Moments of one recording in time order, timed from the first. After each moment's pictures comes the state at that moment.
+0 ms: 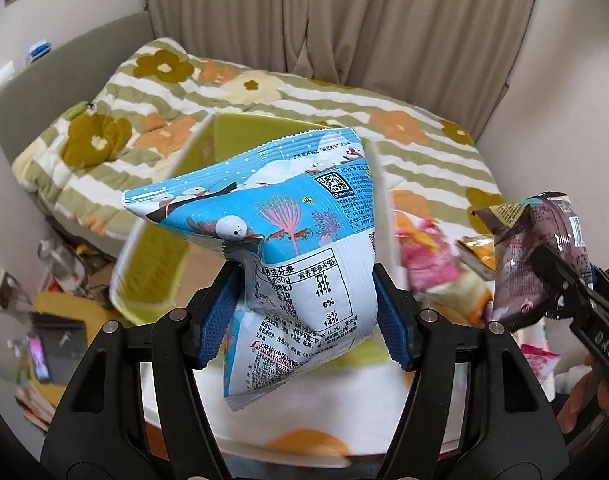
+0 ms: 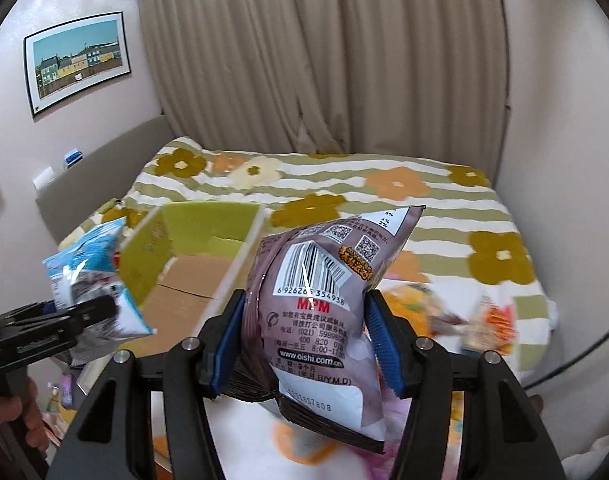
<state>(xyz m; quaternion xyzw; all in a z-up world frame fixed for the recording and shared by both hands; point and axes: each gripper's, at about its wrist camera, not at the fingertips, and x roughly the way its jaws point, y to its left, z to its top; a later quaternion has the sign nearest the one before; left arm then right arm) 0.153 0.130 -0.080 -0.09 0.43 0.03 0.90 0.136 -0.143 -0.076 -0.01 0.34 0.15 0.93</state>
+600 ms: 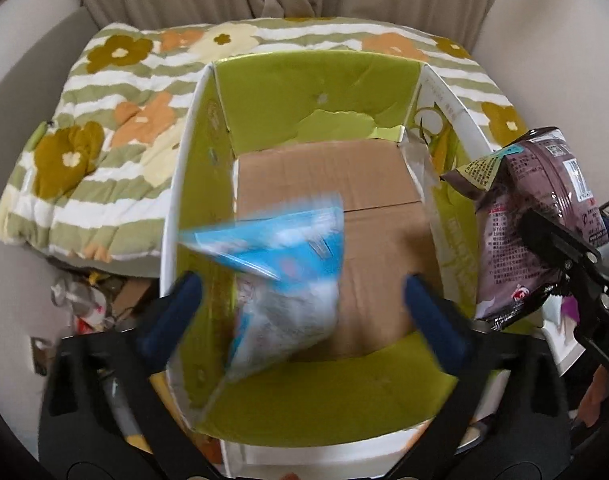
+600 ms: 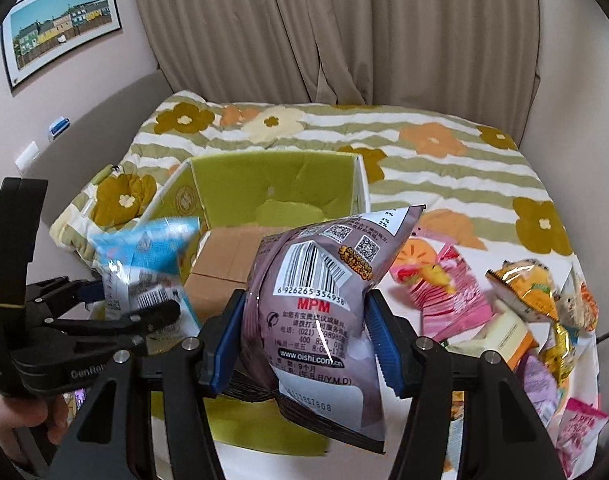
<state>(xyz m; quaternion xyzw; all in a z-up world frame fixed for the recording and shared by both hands) 0.223 0.192 -0.144 0.01 0.52 -0.04 0.85 0.180 0.000 -0.122 -0.01 0.42 0.13 0.90</state>
